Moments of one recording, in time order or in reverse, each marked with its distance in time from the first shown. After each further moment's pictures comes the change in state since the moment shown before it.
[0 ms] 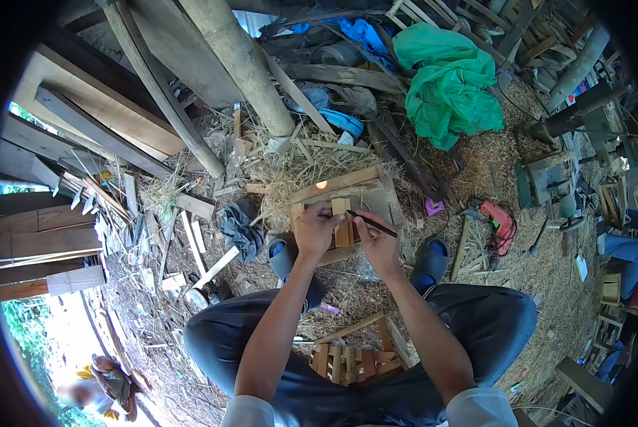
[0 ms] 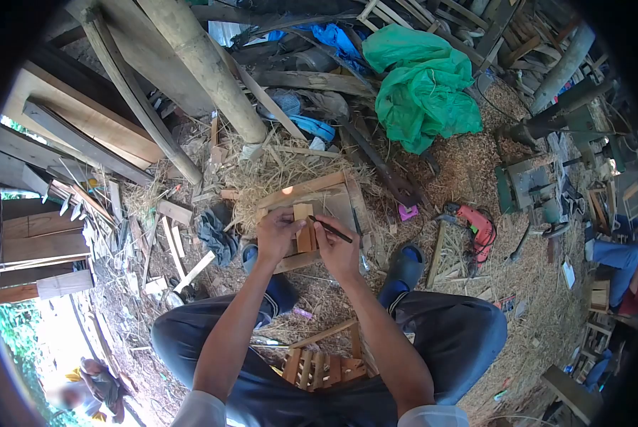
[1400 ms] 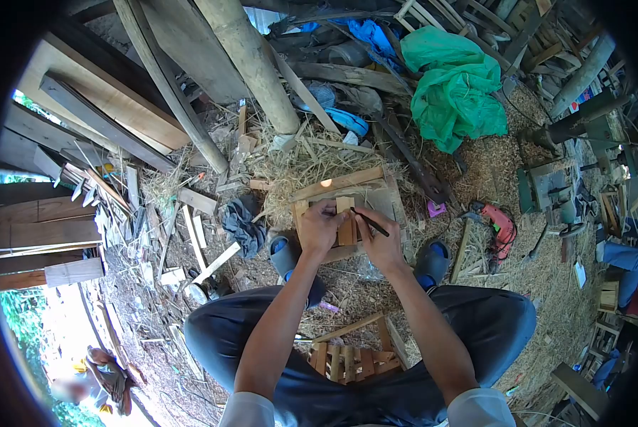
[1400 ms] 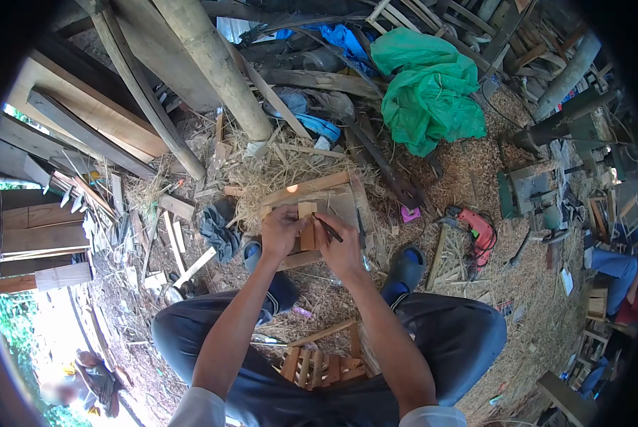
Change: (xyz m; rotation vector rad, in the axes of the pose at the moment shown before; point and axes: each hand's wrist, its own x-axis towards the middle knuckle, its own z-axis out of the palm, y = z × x) left_hand -0.001 0.001 0.001 0.044 0.053 -0.030; right_hand 0.009 -0.024 -0.005 -0.328 -0.110 -0.182
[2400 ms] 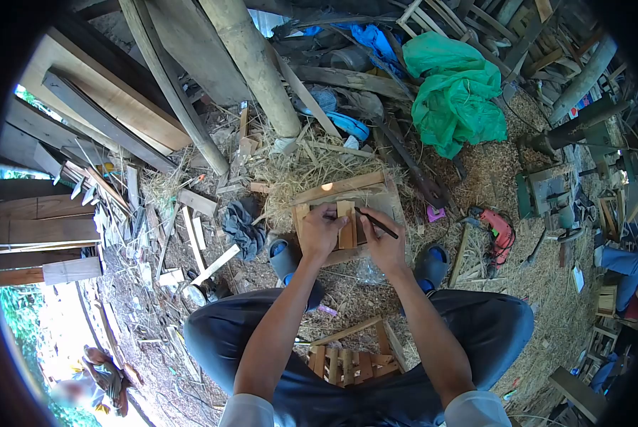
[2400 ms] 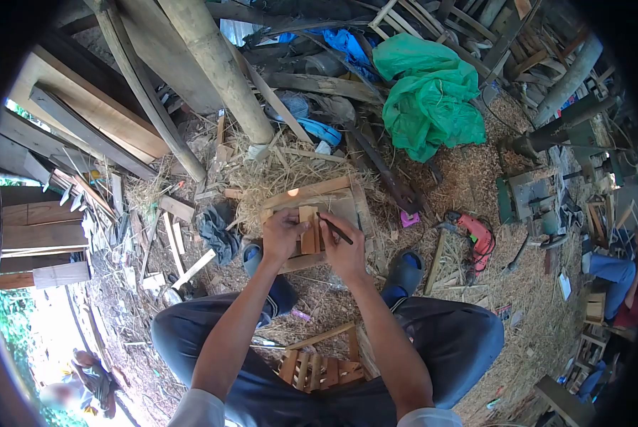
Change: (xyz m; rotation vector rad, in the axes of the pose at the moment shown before) left_hand -0.001 0.002 0.000 -0.065 -0.001 -0.020; right_hand 0.001 0.002 -0.003 0.046 0.028 0.094
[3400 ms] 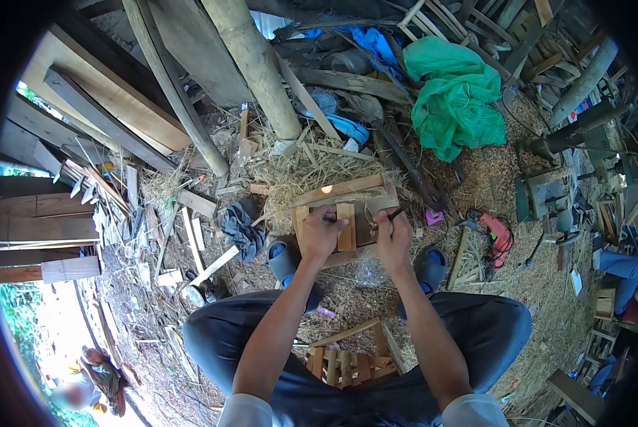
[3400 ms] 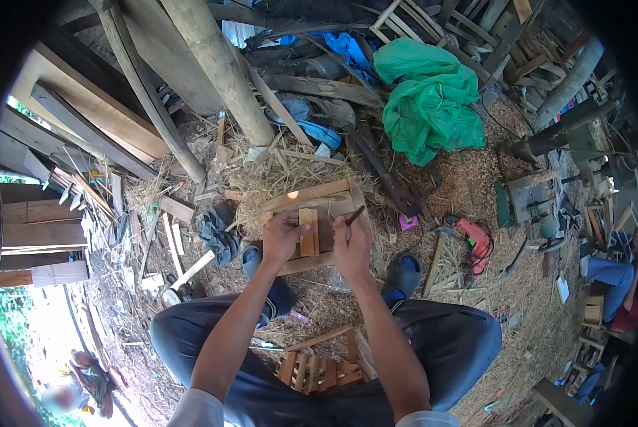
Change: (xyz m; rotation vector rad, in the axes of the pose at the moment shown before) left_hand -0.002 0.003 -0.001 0.050 0.008 -0.002; right_hand 0.005 -0.003 -0.011 -0.040 0.160 -0.037
